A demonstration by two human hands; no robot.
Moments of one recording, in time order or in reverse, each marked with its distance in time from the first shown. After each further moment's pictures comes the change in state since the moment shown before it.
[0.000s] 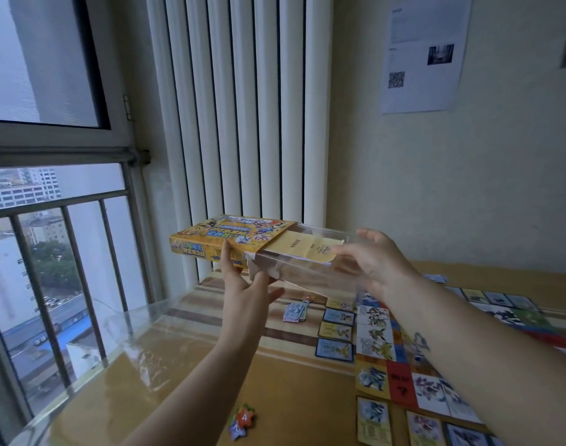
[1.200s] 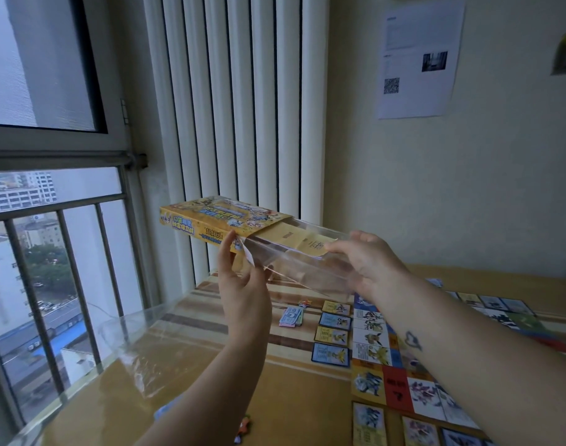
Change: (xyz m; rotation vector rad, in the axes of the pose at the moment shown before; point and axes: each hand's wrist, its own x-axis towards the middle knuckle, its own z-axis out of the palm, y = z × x) left_hand -0.005 0.013 0.024 -0.150 0.198 0.186; right_hand 0.006 -0.003 0.010 0.105 -0.002 0.042
